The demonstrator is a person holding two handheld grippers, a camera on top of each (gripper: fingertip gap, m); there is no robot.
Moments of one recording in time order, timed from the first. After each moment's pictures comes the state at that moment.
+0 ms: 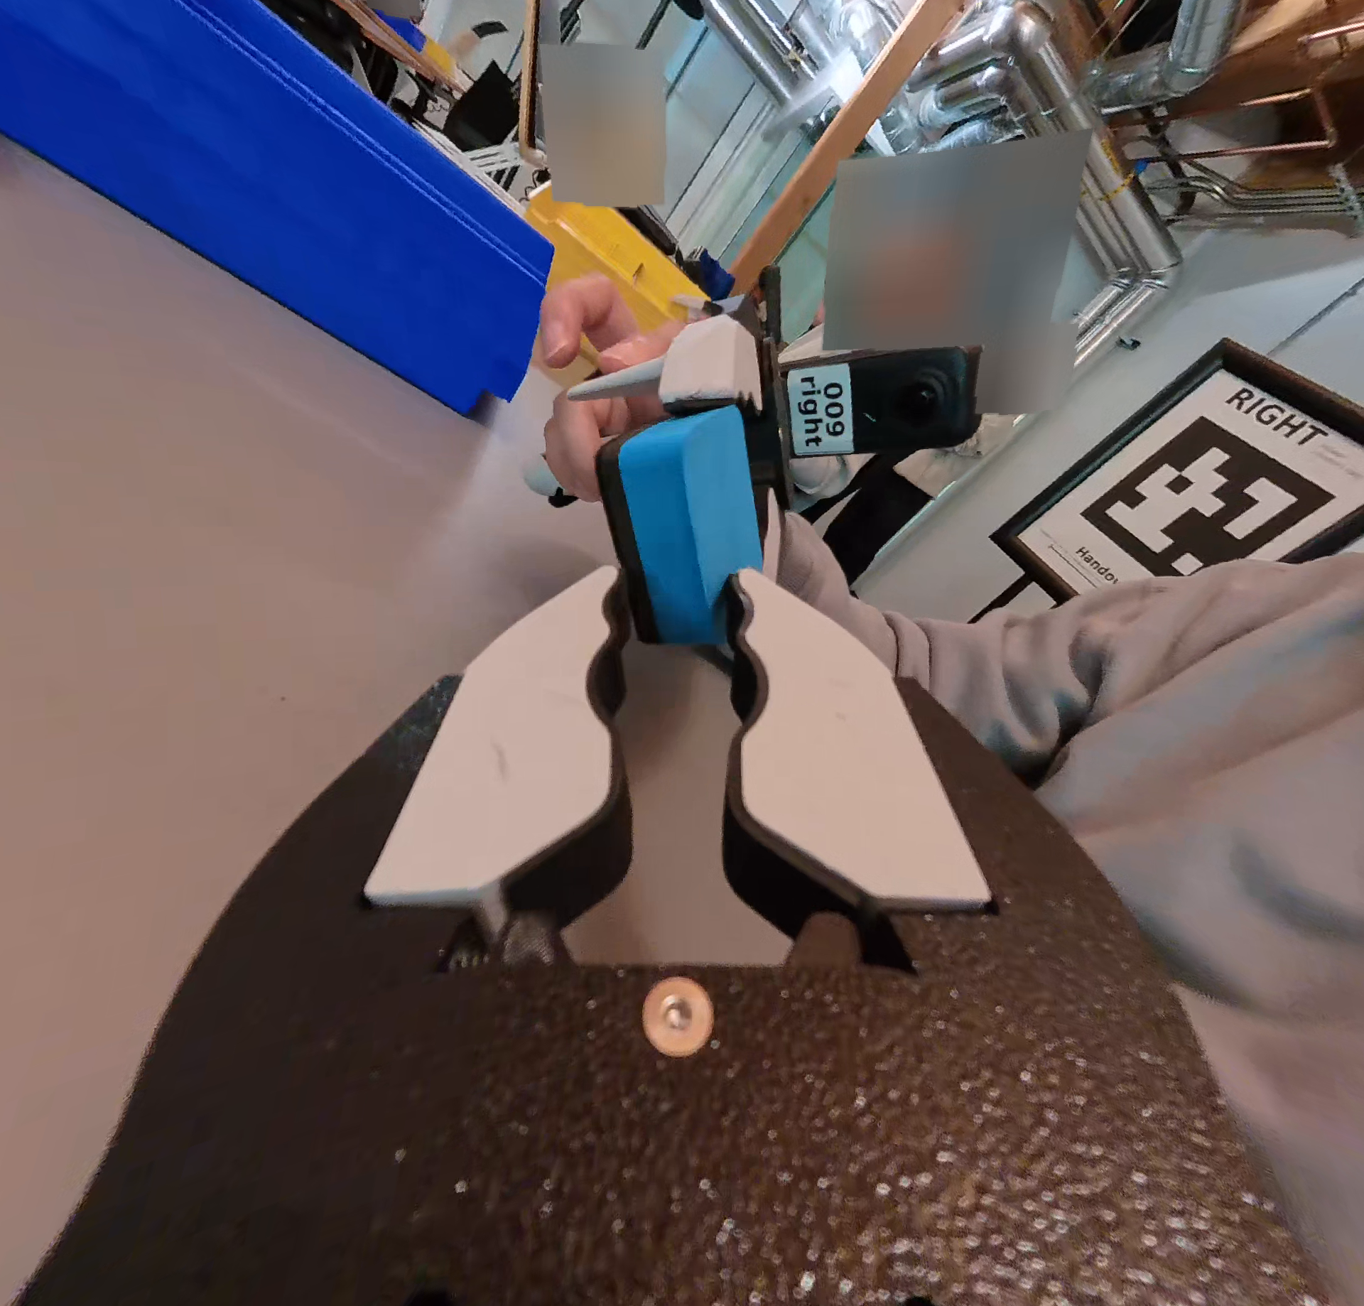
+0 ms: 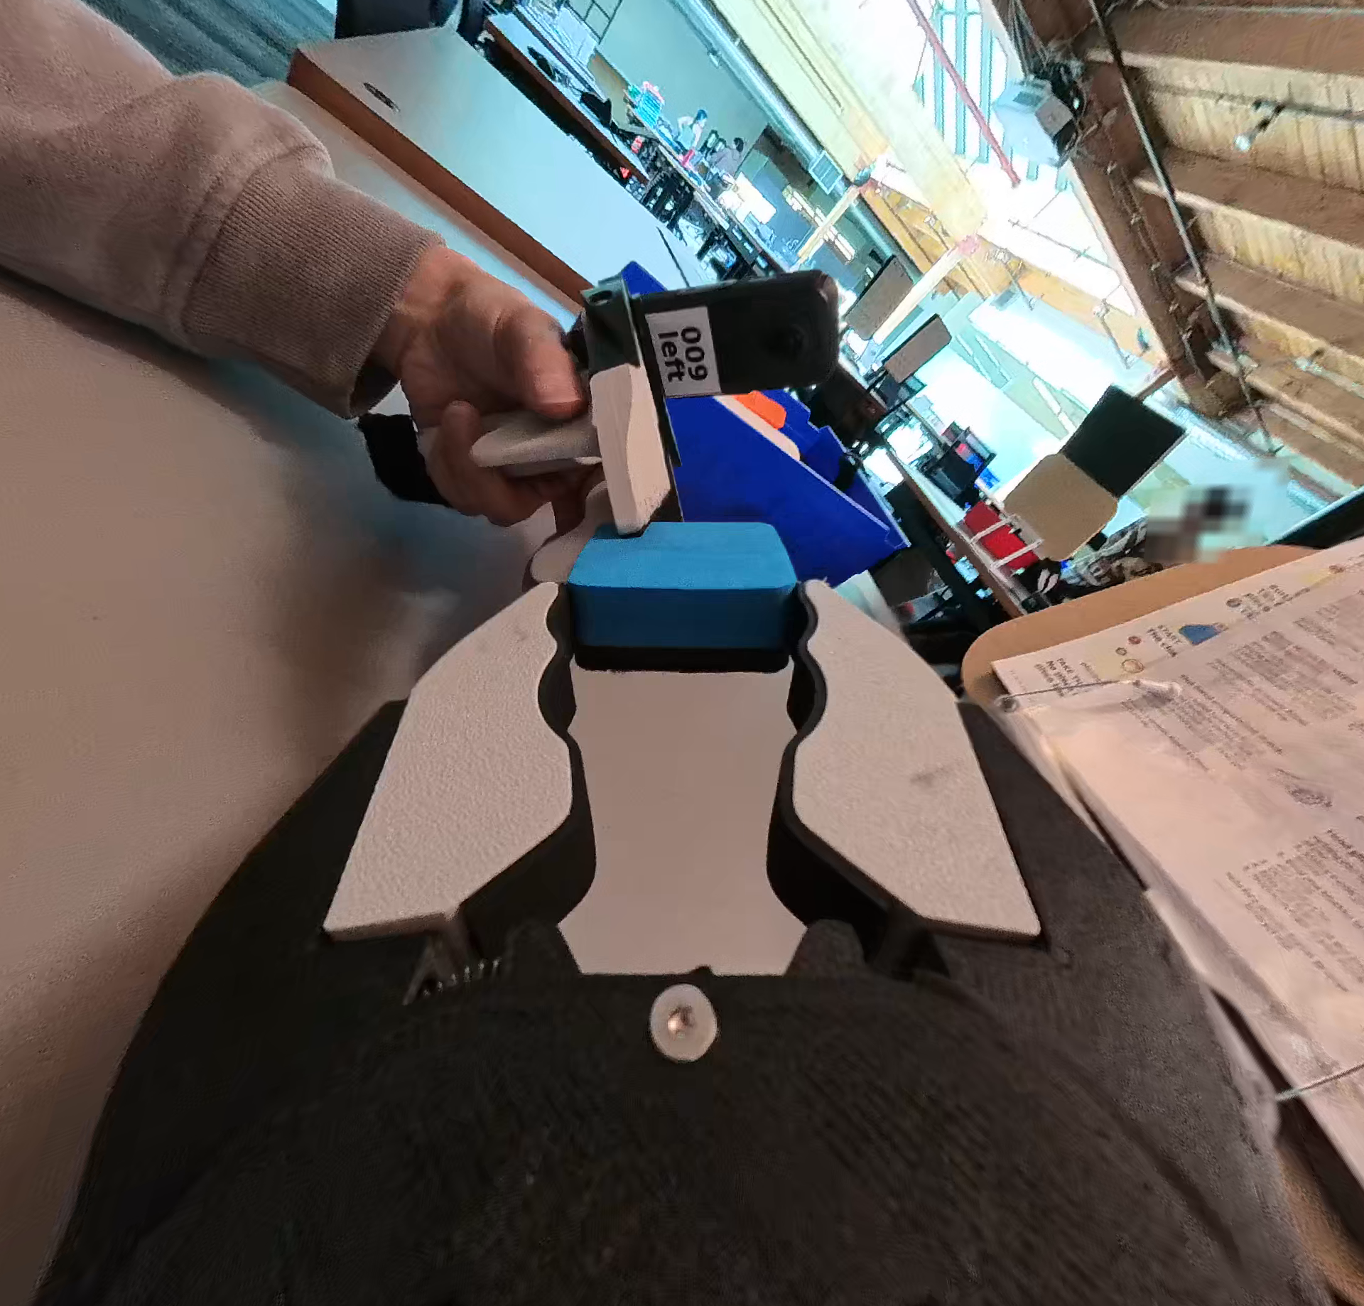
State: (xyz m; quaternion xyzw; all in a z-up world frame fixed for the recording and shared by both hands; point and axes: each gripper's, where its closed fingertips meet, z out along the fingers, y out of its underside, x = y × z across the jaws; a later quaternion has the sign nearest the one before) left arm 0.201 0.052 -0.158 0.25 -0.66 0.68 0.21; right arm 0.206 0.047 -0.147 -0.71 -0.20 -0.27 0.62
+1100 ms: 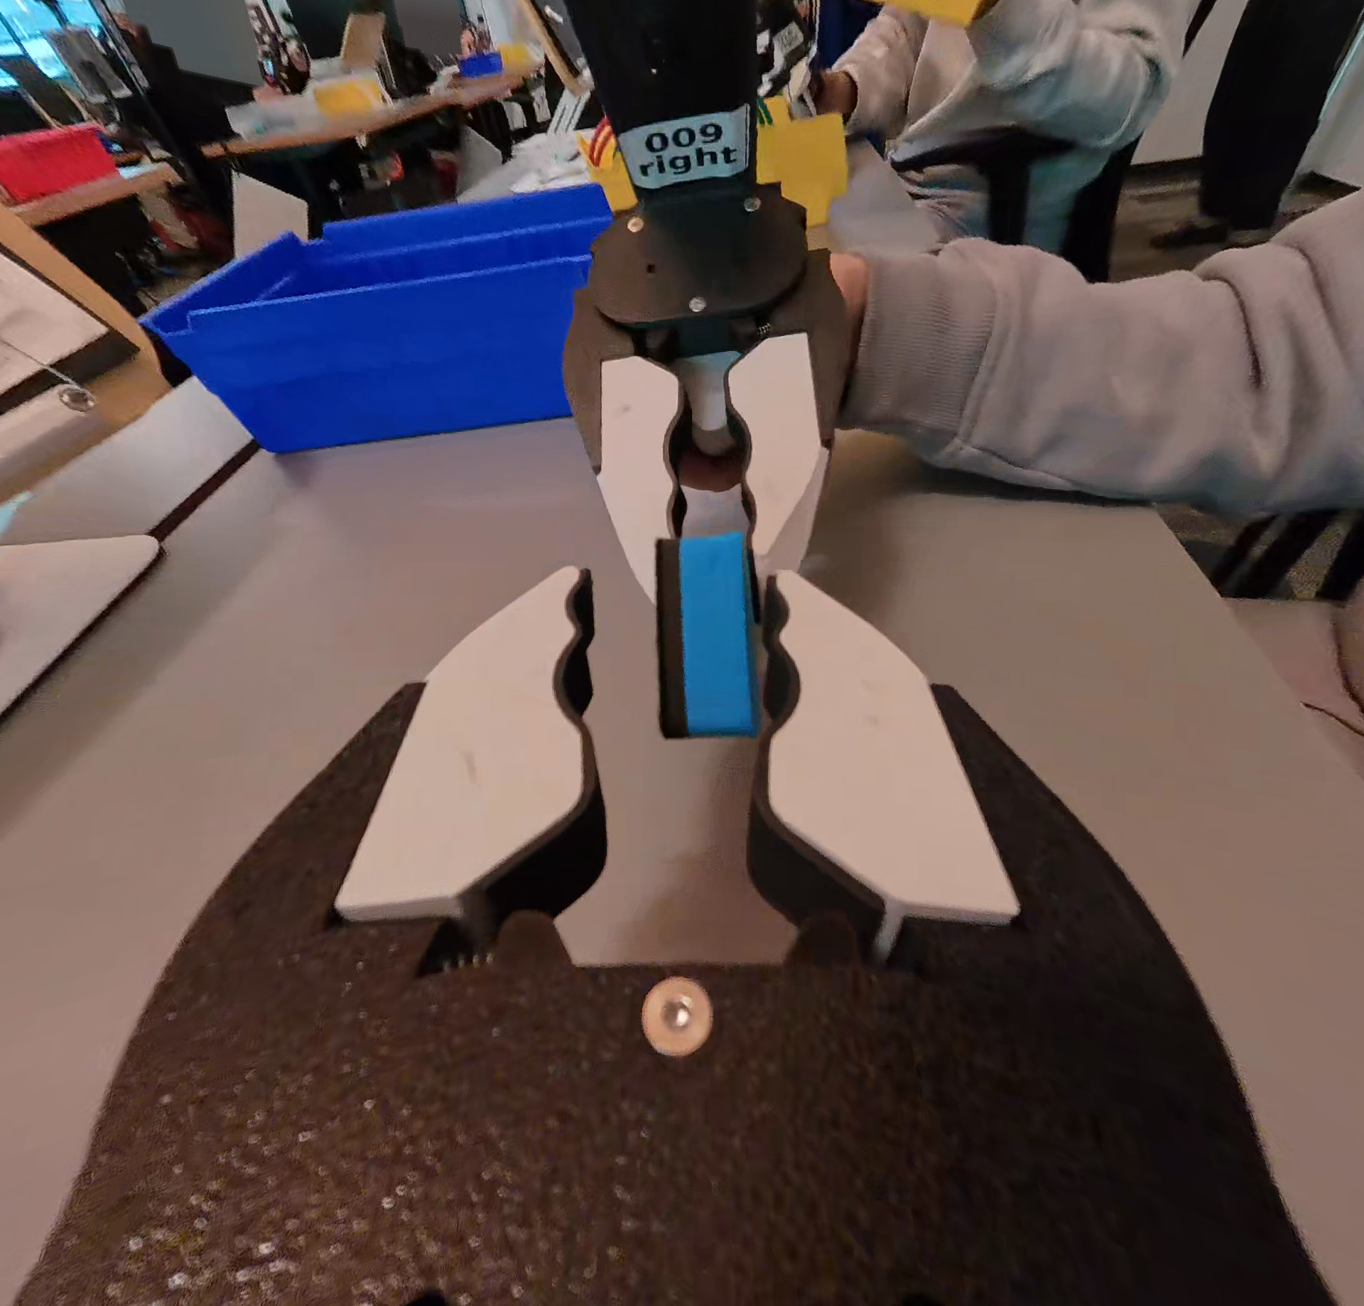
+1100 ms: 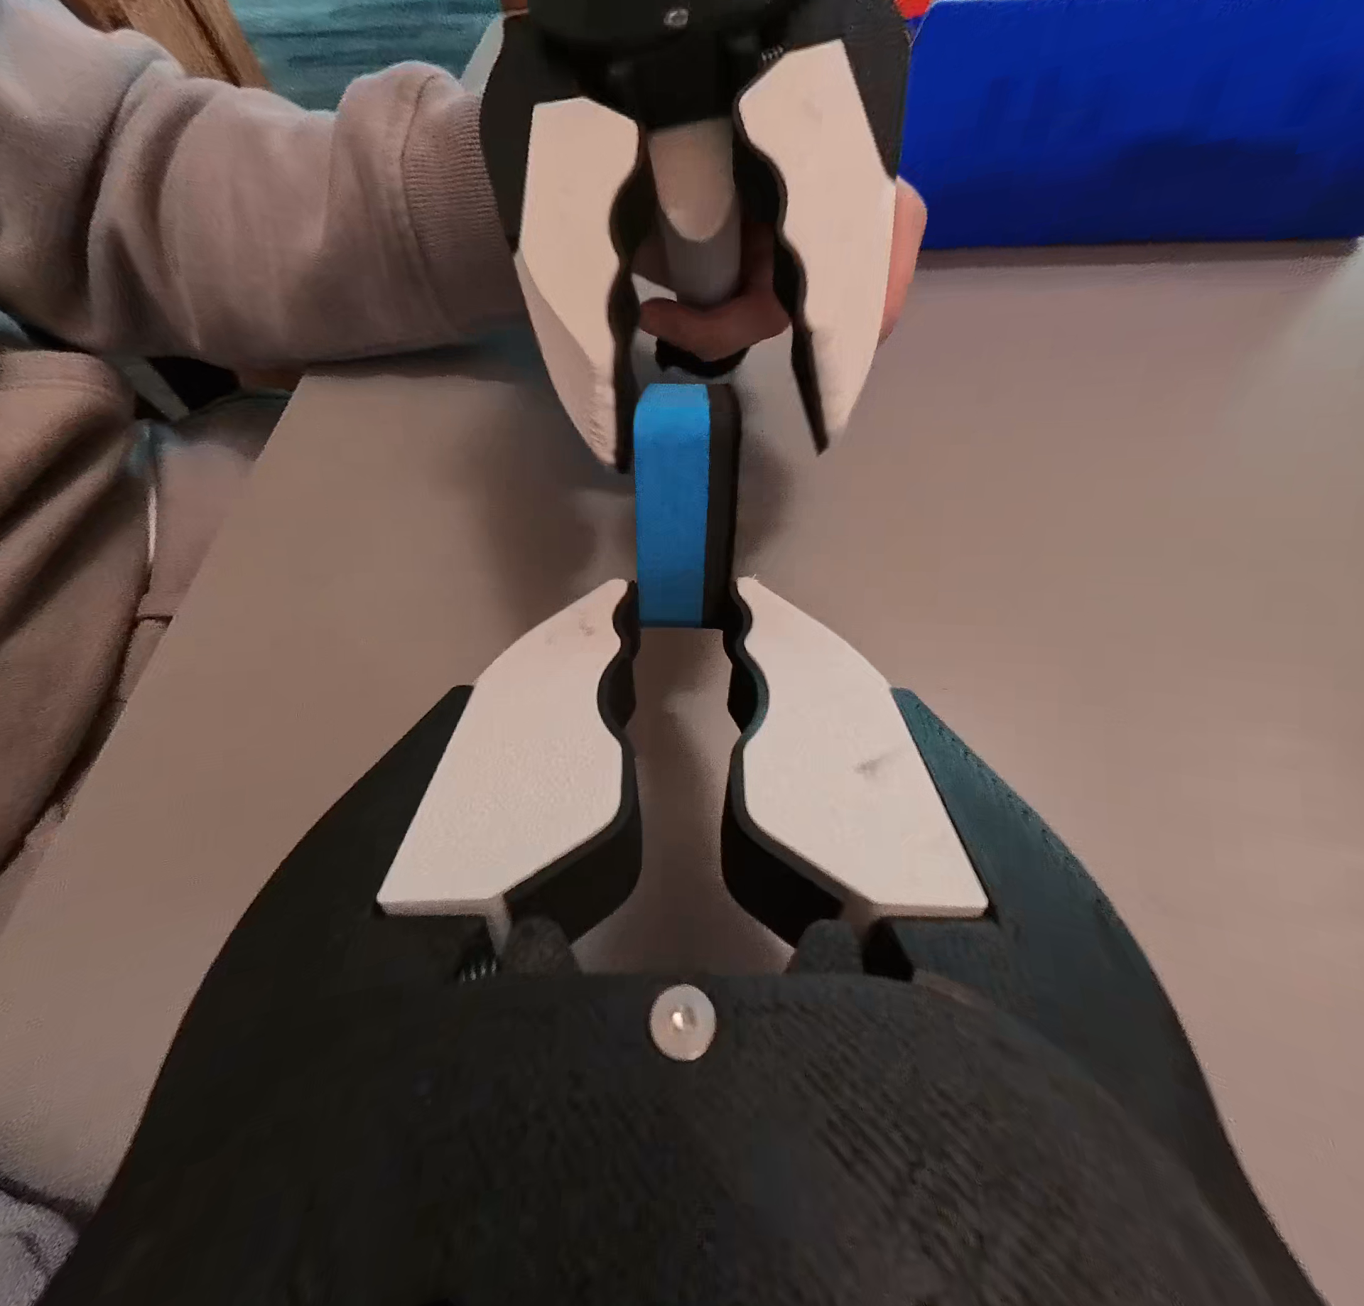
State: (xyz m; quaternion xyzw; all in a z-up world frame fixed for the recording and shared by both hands) left arm 0.189 0.048 -0.171 0.05 -0.79 0.60 -0.11; right arm 0.180 0.041 -0.202 -0.86 -0.07 0.07 0.51
